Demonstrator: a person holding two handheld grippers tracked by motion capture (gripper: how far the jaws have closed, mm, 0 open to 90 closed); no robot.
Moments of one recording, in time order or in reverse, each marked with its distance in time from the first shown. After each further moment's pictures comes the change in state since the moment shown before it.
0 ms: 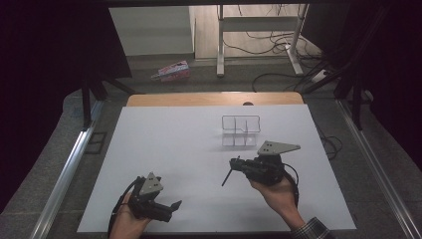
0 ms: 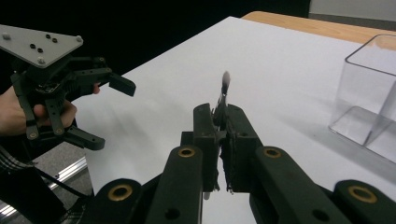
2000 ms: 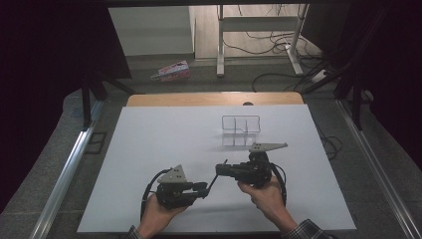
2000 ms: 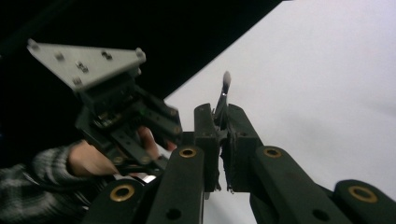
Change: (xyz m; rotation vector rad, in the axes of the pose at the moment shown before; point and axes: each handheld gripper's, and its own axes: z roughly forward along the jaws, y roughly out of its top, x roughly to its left) left arm -0.024 0.051 0.034 -0.175 -0.396 0.002; right arm 0.005 -0.004 0.028 -0.005 0.233 0.223
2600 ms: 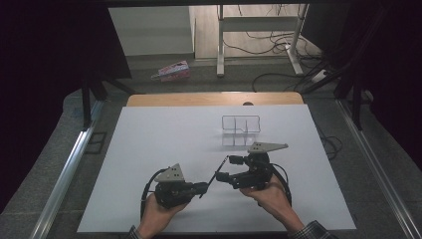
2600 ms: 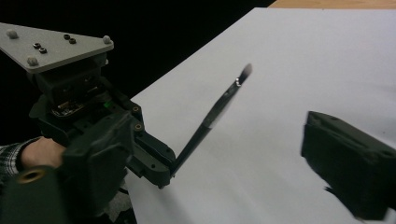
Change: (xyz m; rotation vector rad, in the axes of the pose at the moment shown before) left arm 0.001 0.000 -0.004 -0.036 -0.013 -0.021; right arm 0.001 0.001 0.000 -0.001 -0.117 -0.077
